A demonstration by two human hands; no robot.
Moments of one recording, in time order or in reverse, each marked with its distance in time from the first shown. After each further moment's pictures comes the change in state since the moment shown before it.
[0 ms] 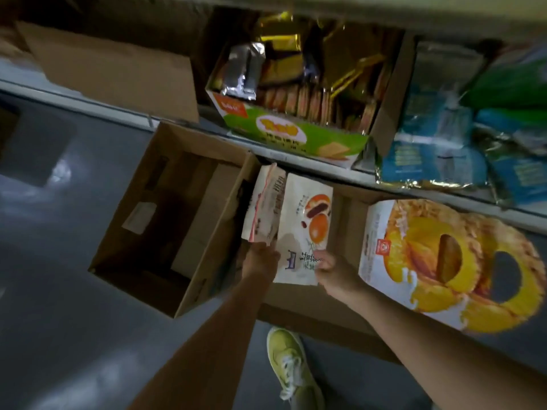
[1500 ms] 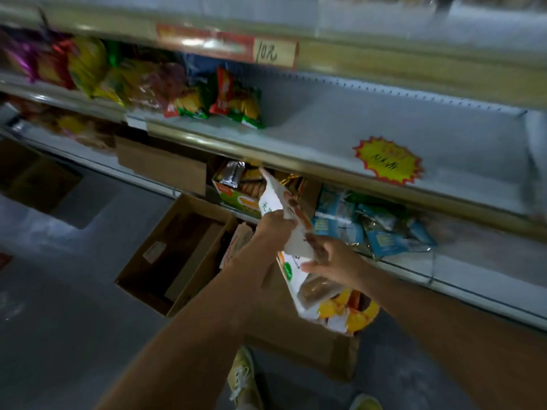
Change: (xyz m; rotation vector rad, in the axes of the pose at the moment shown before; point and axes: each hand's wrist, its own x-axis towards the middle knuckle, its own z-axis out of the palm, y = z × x) left_hand -0.365 0.188 0.003 0.024 -0.134 0.430; right_hand -0.299 -0.083 -0.203 -0.389 0.134 -0.466
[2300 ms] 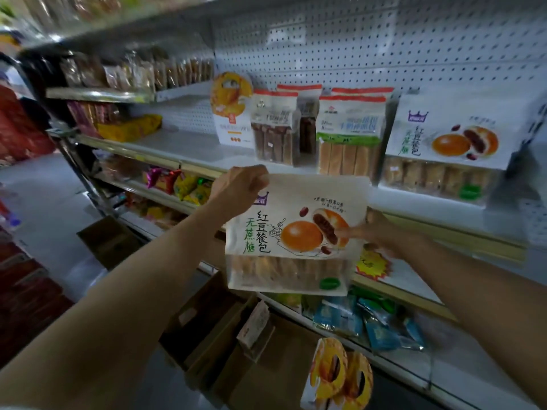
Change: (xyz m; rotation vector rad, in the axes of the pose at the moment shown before) left_hand -0.274 0.208 -0.150 0.861 0.668 0.789; right_hand -0.185 -0.175 -0.230 0.381 0.219 -0.179
